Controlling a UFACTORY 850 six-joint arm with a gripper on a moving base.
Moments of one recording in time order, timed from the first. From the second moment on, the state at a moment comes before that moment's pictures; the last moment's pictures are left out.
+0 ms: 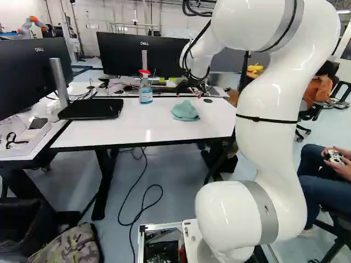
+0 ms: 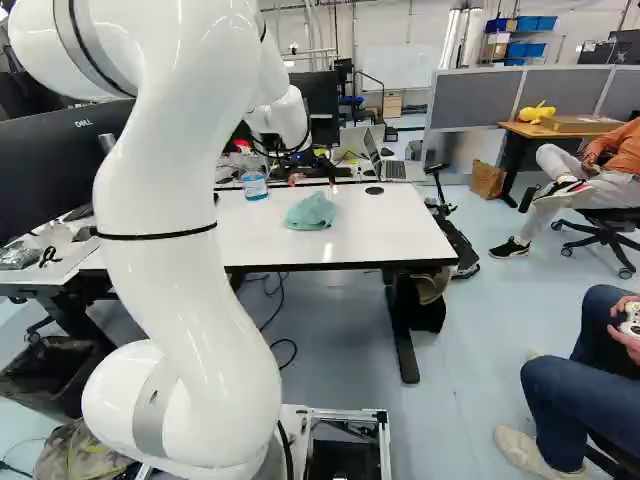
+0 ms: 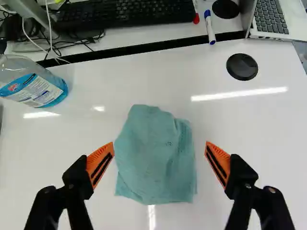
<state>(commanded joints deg) -3.0 -21.1 -73.7 2.6 -19.6 0.0</state>
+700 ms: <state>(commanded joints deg) -2.6 -16.8 -65.7 2.3 -11.4 0.0</state>
